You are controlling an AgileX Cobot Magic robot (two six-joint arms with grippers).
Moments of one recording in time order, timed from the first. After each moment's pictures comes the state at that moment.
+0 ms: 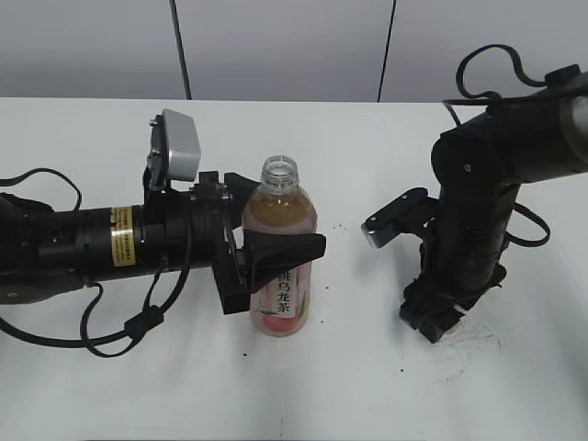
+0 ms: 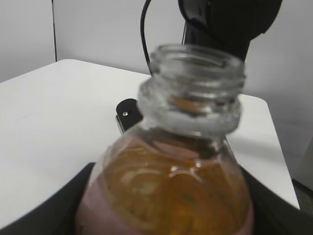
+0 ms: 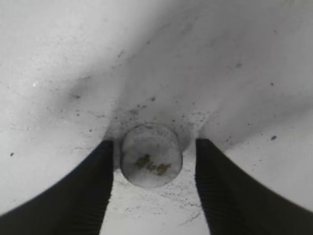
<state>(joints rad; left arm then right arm) -0.42 1.96 -0.70 1.00 -1.22 -0.44 0.48 1.98 -1.04 -0.07 0.75 -0.22</state>
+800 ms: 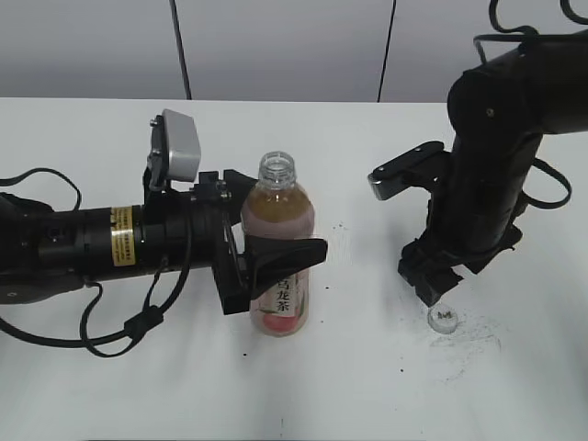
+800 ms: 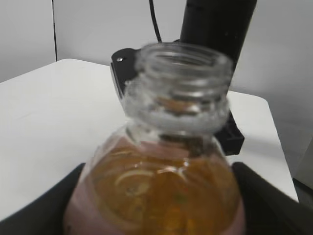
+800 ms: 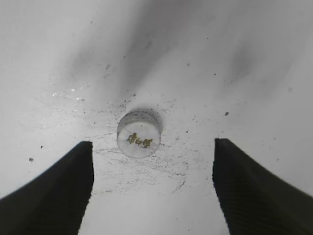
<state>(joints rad) -0.42 1.96 -0.70 1.00 -1.21 -0.44 0.48 1.88 -1.11 -0.07 0.86 -0.12</state>
